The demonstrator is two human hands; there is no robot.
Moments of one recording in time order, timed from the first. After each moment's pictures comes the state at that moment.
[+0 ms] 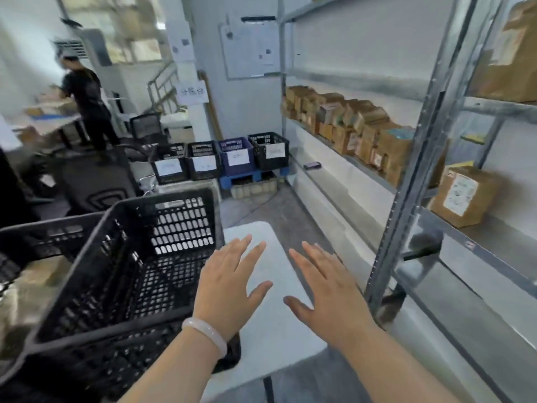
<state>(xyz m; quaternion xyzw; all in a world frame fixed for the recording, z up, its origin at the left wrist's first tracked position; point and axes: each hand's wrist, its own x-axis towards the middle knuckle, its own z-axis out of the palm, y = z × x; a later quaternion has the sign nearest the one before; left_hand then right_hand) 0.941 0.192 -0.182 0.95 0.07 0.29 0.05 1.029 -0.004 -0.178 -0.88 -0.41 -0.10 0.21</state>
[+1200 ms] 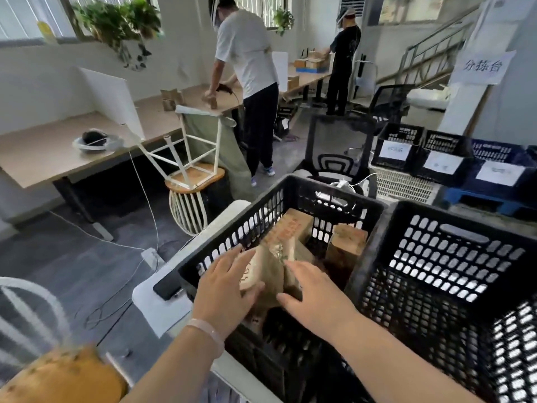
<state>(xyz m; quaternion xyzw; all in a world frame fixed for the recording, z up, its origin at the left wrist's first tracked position) 0.612 0.541 -0.212 0.79 0.57 0.23 0.09 0.808 0.498 -0.196 -0.66 -0.69 0.23 0.17</state>
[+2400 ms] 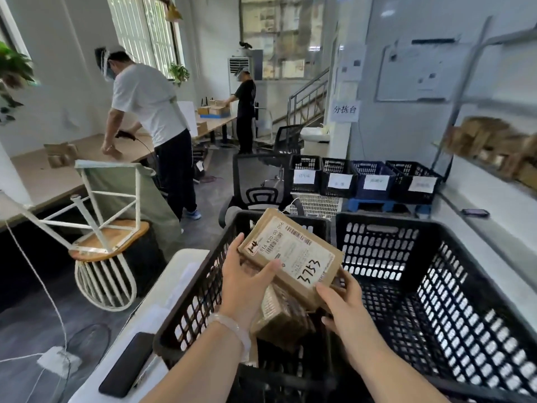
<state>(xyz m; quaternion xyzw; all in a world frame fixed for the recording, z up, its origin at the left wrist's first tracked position) 0.641 0.577 -0.149 0.58 0.34 0.41 0.61 0.764 0.446 -0.162 -0.65 -0.22 0.33 0.65</state>
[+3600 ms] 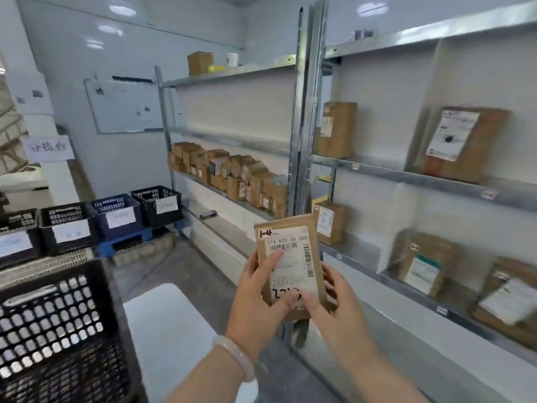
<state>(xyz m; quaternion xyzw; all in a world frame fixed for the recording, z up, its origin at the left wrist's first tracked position) 0.990 0.072 -0.113 0.76 -0.14 0.20 0.60 0.982 -0.086 -0.118 -0.76 -0.08 -0.15 0.62</state>
